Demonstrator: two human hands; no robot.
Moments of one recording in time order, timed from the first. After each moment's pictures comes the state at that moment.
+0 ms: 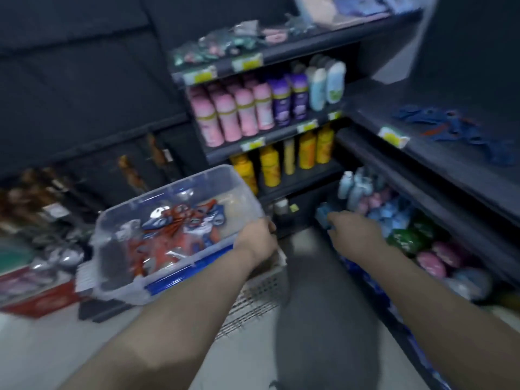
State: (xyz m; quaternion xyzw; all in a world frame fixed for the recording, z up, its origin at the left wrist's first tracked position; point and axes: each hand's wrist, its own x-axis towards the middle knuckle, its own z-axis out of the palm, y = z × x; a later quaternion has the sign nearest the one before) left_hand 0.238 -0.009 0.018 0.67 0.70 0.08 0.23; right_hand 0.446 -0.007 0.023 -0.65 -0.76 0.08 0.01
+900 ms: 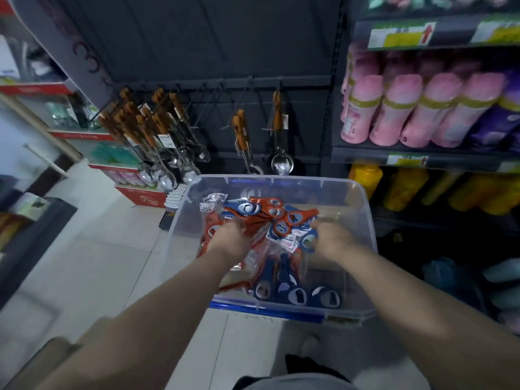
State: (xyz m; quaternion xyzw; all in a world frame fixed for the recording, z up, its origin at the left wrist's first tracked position) left_hand 0.001 0.047 -0.028 0.34 0.90 0.10 0.24; right_hand 0.166 0.192 -0.063 -0.43 -0.85 0.27 -0.13
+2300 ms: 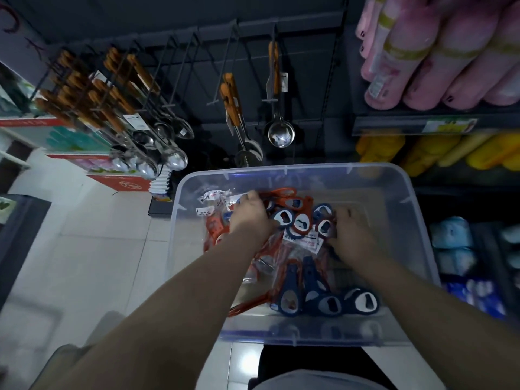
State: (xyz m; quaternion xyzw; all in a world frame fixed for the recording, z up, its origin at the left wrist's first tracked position) left_hand -0.056 0.124 -0.092 0.39 0.88 0.02 0.27; right_hand 0.142 0.198 -0.134 -0.51 -0.81 0.27 -0.08
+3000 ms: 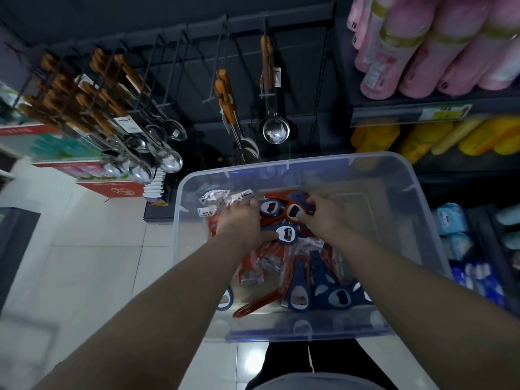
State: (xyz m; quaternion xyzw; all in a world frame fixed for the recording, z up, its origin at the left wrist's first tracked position) left_hand -0.082 0.098 -0.091 0.56 0.79 -0.14 0.19; right_hand 0.079 0.191 -0.127 -0.57 -0.72 0.39 -0.02
